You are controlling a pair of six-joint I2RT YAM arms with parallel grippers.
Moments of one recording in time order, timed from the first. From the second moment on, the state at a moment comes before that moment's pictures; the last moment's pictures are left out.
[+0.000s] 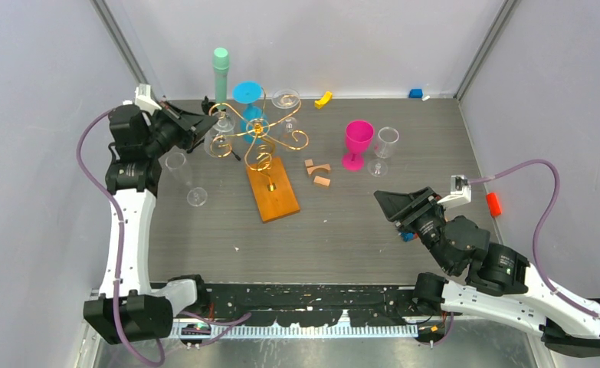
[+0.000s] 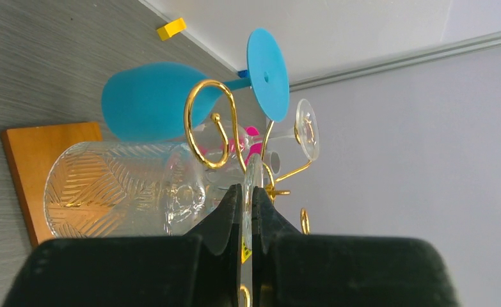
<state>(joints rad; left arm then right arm) 0.12 1.14 1.26 -0.35 0.59 -0.99 1.16 0.42 0.81 -0.53 0.76 1.03</state>
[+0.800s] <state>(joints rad) 0.13 0.85 1.43 -0.66 0.31 -0.83 1.16 0.43 0.81 -0.53 0.74 1.05</state>
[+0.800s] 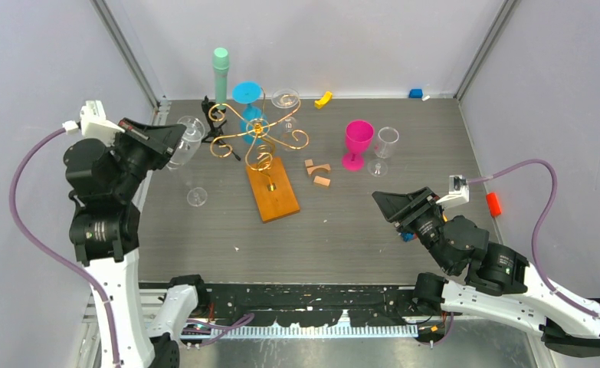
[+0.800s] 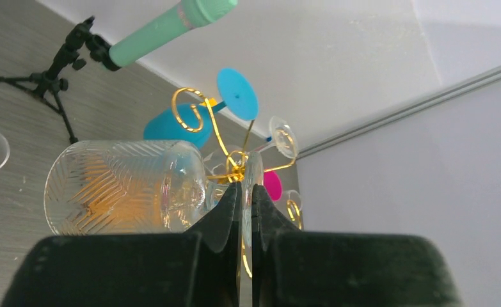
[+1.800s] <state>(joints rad) 0.13 0.77 1.25 -0.05 0.71 -1.54 1.16 0.67 0.75 0.09 0.36 0.87</state>
